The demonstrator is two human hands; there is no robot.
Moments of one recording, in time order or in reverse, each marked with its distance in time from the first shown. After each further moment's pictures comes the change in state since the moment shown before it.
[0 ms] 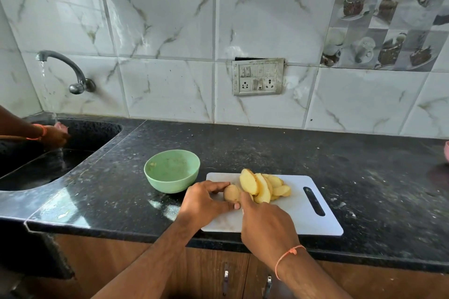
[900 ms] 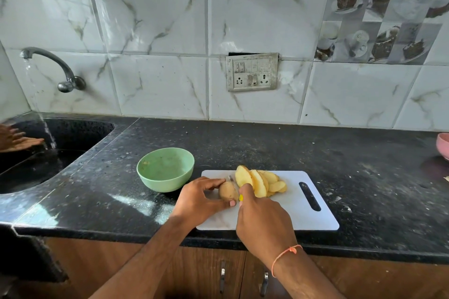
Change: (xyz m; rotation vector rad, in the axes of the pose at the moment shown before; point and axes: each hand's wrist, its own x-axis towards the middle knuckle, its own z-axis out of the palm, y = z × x) left_hand 0.001 -0.006 -0.001 0.004 -0.016 0.110; right_hand -0.002 -0.005 -0.006 0.089 0.033 0.109
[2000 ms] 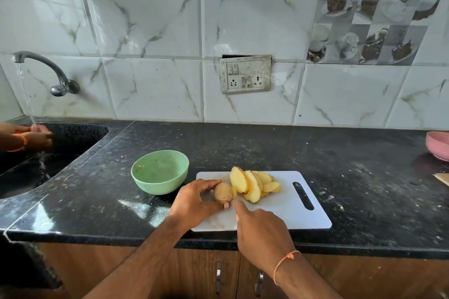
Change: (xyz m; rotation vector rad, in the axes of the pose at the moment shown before) left_hand 0.000 0.001 0.002 0.014 -0.041 0.005; right_hand -0.012 0.021 0.011 -0.041 -0.154 -0.084
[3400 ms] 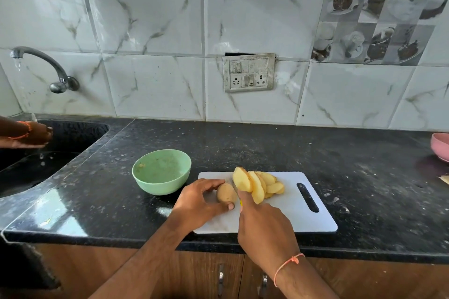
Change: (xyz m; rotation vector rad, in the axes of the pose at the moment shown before) left_hand 0.003 -0.002 0.001 -0.024 -0.009 -0.031; right_hand 0.006 -0.016 -0.013 0.049 0.106 0.117
